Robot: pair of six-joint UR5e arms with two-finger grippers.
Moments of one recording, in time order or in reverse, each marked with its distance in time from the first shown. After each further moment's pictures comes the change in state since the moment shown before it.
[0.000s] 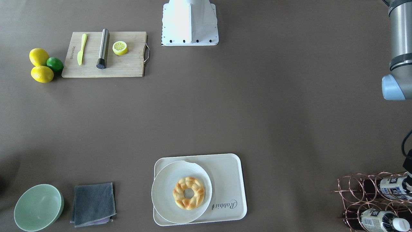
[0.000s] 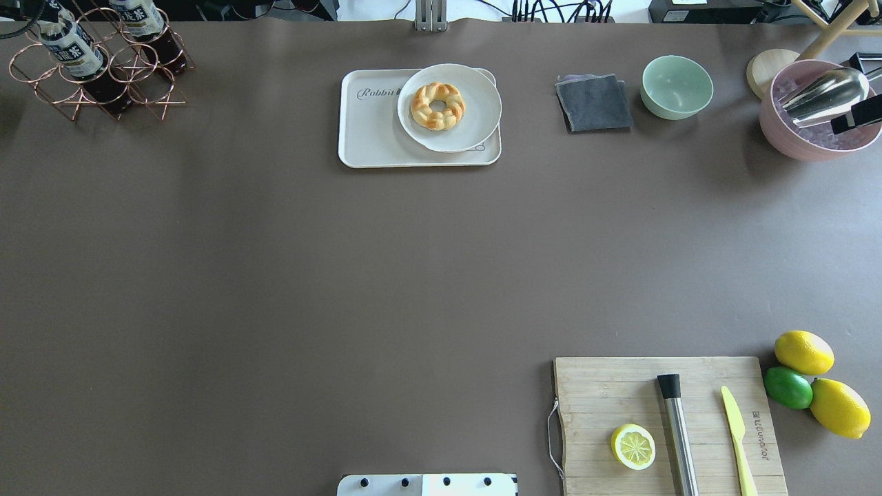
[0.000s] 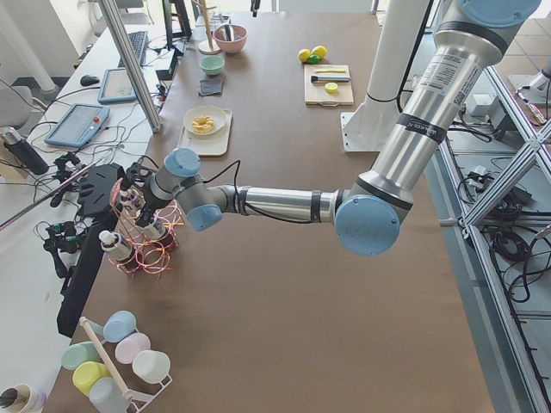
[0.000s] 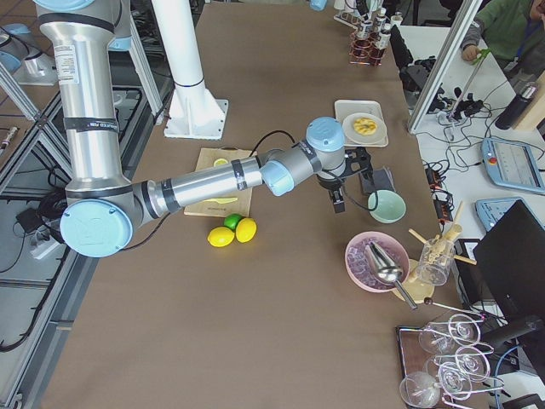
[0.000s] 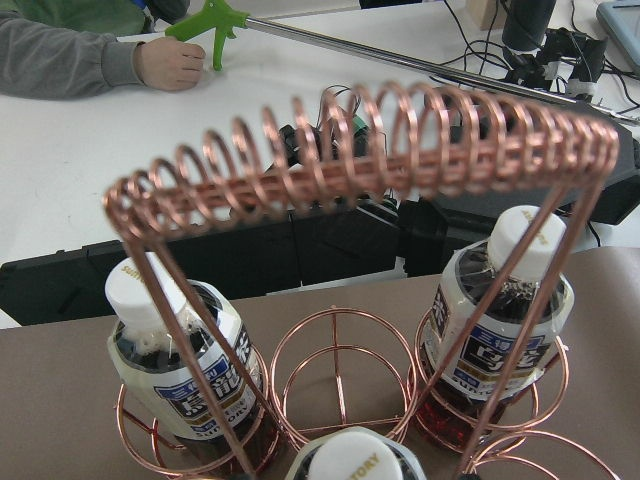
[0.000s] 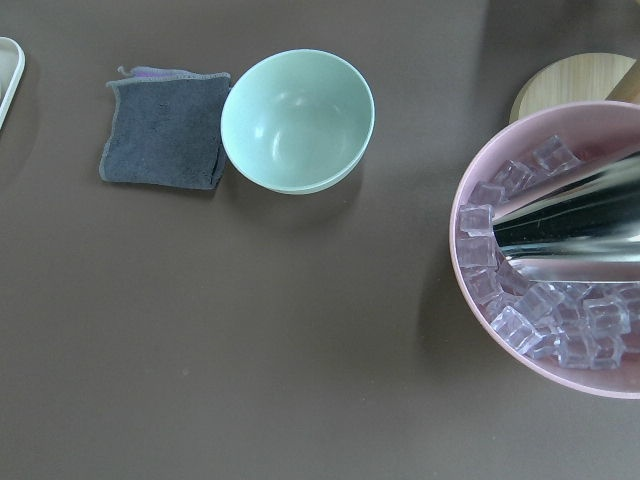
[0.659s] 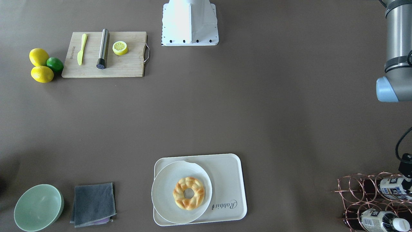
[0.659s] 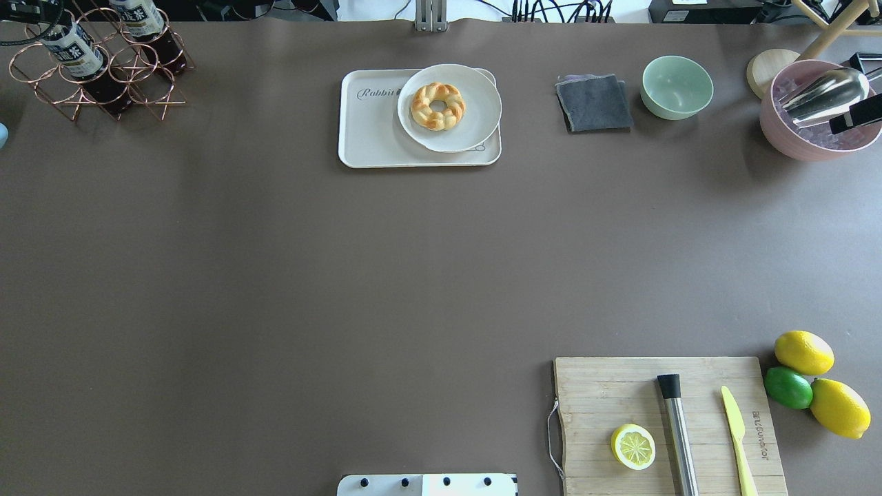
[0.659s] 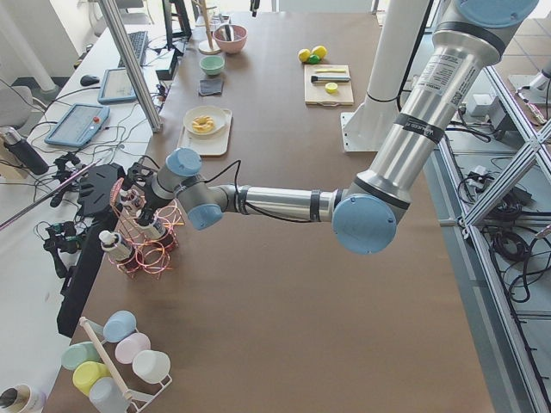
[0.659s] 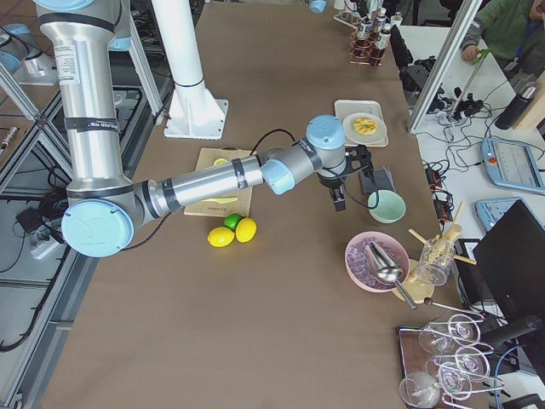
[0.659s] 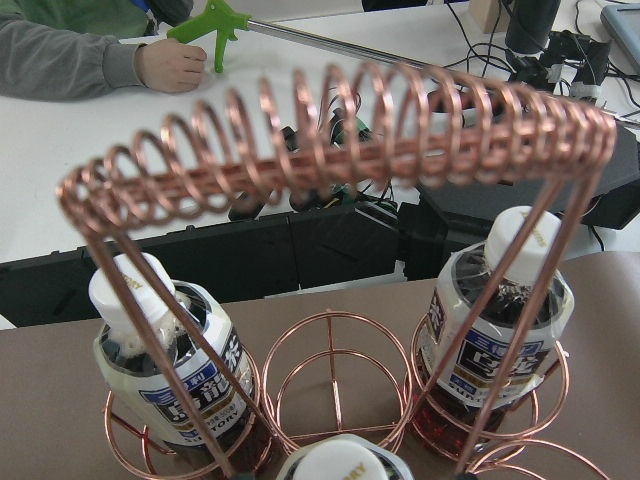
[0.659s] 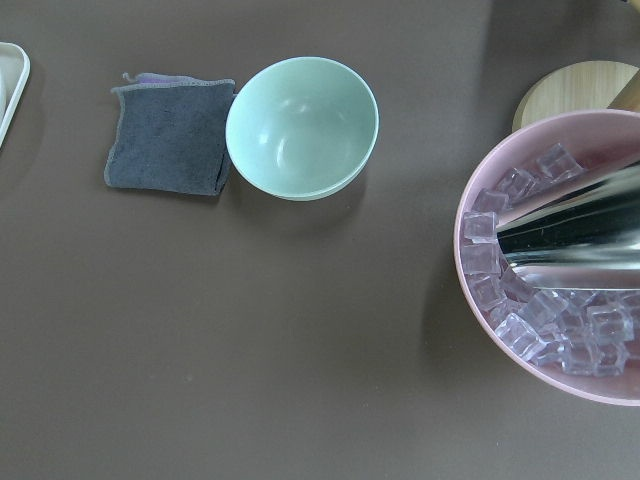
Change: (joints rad) left arm 0.017 -0.006 0.009 -0.010 0.027 -0.025; right arm -0.001 0.005 0.004 0.001 -0.004 0.005
